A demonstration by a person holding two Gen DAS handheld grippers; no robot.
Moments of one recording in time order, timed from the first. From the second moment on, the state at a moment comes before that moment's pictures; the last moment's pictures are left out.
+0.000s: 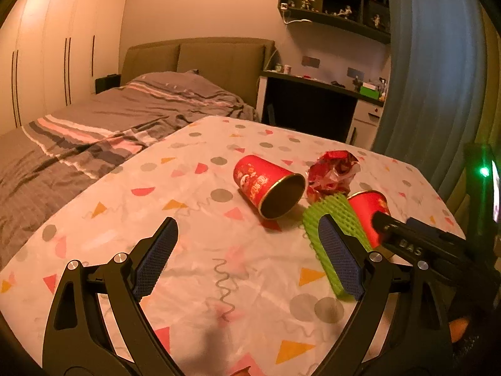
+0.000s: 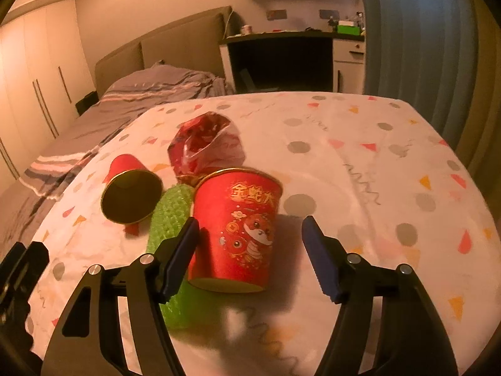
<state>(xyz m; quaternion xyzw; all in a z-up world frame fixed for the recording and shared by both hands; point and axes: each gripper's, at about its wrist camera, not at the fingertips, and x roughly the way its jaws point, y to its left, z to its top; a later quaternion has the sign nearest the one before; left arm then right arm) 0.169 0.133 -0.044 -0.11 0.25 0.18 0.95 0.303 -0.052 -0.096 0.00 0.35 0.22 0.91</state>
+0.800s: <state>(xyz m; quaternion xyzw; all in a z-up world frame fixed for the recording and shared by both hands) 0.191 0.094 -0.041 -0.11 0.26 0.11 0.95 0.273 -0.112 -0.074 0.01 0.31 0.19 0.93</state>
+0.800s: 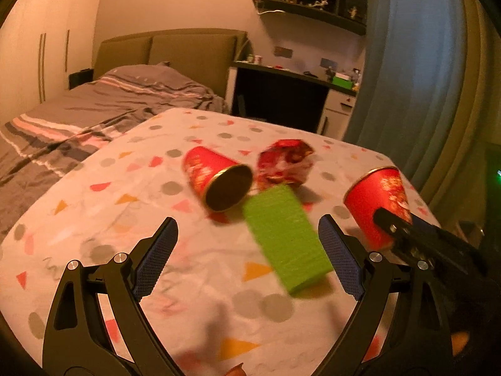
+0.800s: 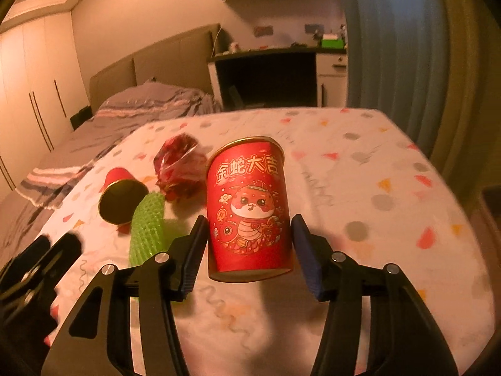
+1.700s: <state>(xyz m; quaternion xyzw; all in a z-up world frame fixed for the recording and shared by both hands) 0.244 0.066 -0.081 -0.09 0.37 0.09 0.92 0.223 -0.195 -0.057 0.06 0.27 0.20 0.94</state>
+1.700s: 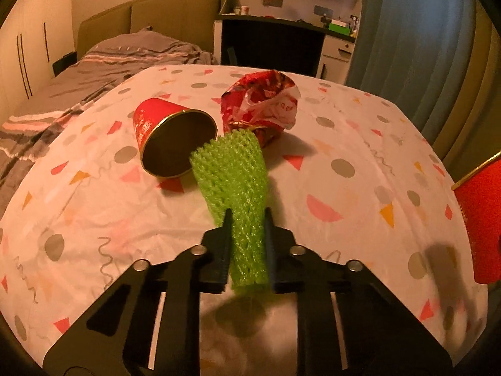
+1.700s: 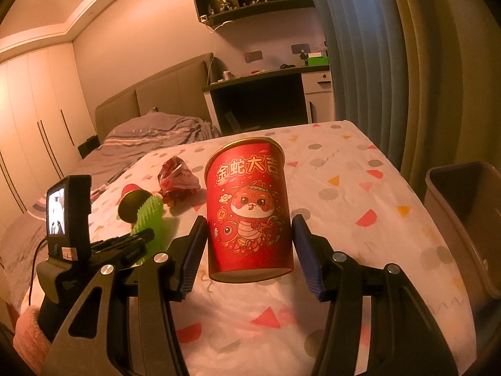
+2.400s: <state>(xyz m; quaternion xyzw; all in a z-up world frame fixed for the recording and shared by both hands) 0.169 -0.042 -0.008 -0.05 0.28 -0.02 0.96 0.174 -0.262 -0.040 0.08 0.23 0.15 0.96</state>
